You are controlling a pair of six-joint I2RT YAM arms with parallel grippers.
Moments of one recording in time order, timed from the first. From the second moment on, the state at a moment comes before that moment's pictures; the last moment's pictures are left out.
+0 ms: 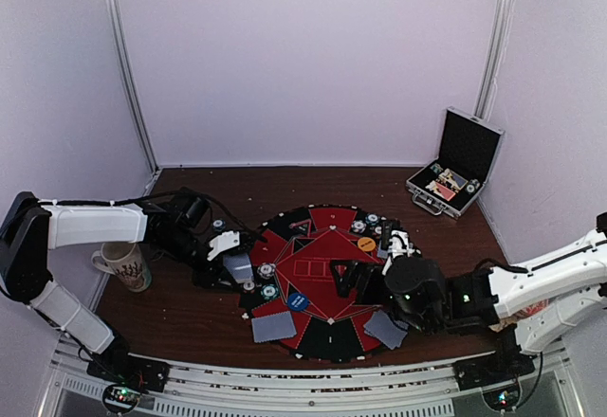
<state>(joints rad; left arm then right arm) -0.55 1.49 0.85 -0.53 0.54 0.68 1.39 1.25 0.64 0.12 0.75 0.98</state>
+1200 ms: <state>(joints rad) -0.55 1.48 0.85 -0.53 0.56 0.69 1.04 2.15 1.31 0.51 -0.28 0.63</state>
